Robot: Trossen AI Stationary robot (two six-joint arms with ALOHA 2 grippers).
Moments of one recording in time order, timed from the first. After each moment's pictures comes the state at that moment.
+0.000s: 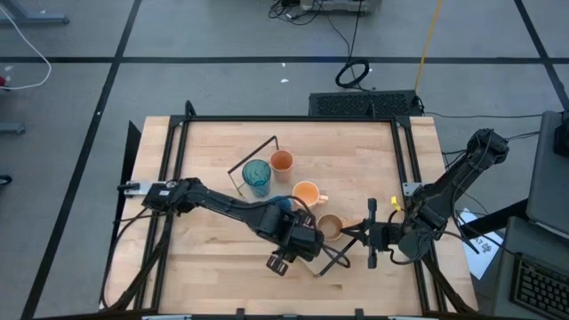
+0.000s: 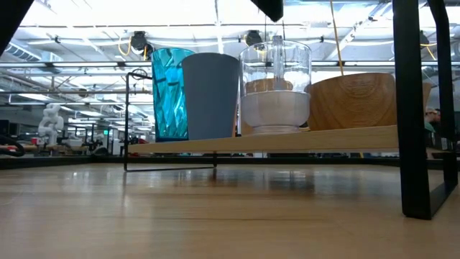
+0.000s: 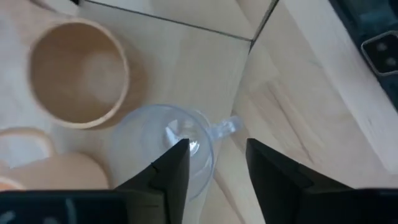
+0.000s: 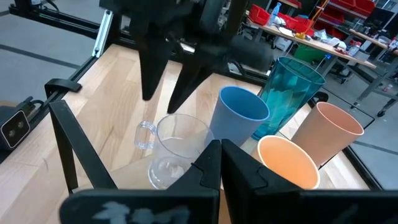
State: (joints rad) left arm -0.34 2.27 2.35 -1.28 -0.01 0.22; right arm 0.82 1.10 0.68 -0.04 0.86 0.08
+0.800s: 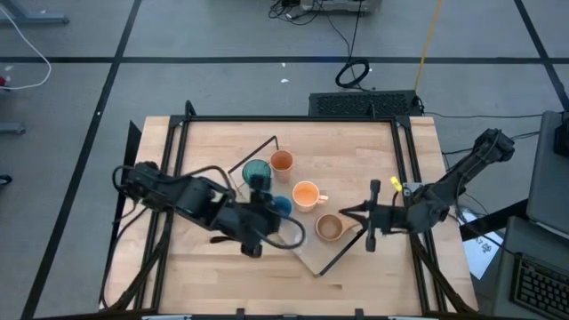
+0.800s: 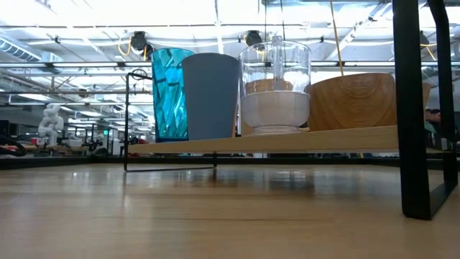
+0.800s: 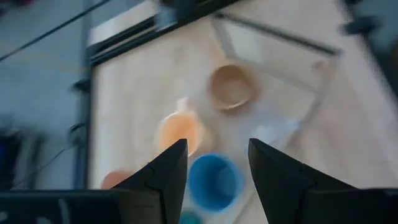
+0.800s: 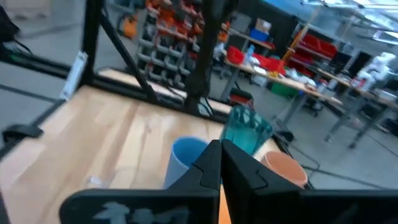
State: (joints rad) left arm -0.44 1.91 2.34 -1.35 -0.45 0.00; right arm 0.69 0.98 0.68 0.13 0.81 -0.20
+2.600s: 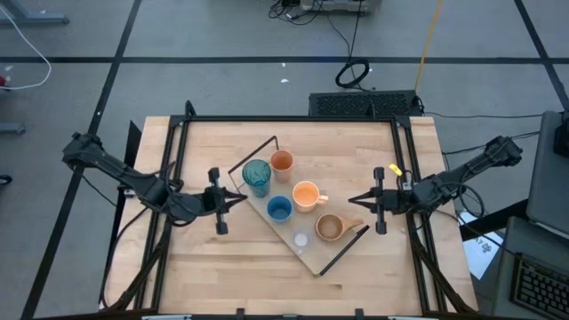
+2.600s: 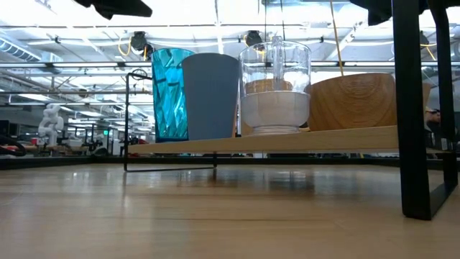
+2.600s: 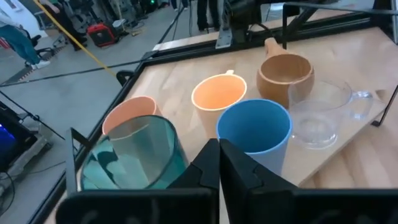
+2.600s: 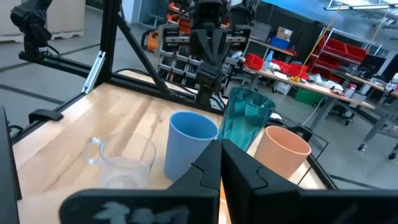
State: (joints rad) left arm -0.47 1.02 0.76 -0.20 -0.68 -0.05; right arm 0.49 0.63 0.40 0.13 0.49 -0.22
